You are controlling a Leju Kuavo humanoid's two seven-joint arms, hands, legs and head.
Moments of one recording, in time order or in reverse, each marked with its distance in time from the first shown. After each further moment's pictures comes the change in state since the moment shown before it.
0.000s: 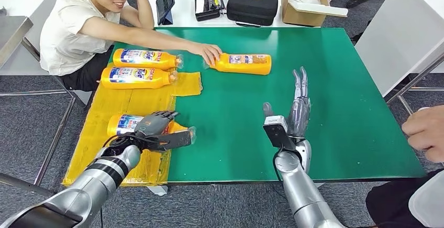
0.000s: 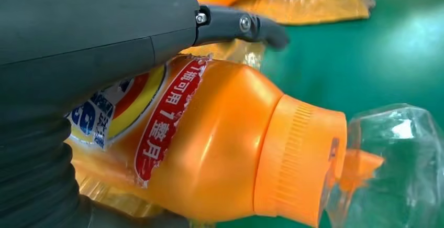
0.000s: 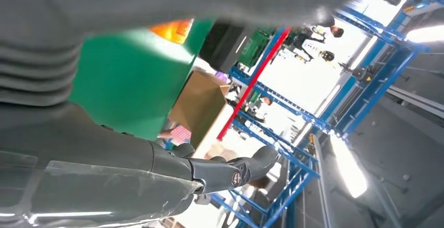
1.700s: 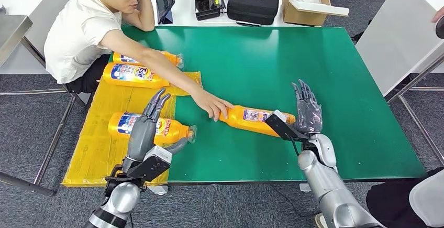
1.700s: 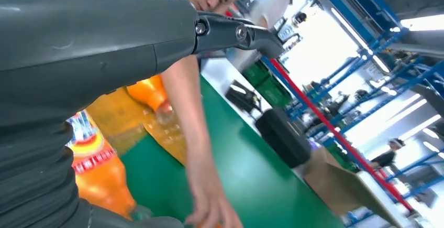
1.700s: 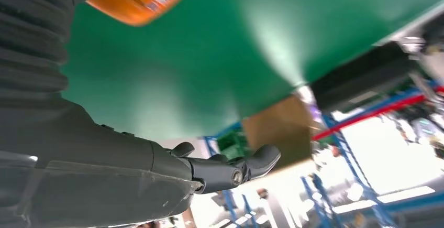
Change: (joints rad) left arm 0.538 0.008 0.061 -0.961 0.427 0.331 -0.218; right arm -0.102 -0.187 -0.033 0.295 0.440 0.160 0.337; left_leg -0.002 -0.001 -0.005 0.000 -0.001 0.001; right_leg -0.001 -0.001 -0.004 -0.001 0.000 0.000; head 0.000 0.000
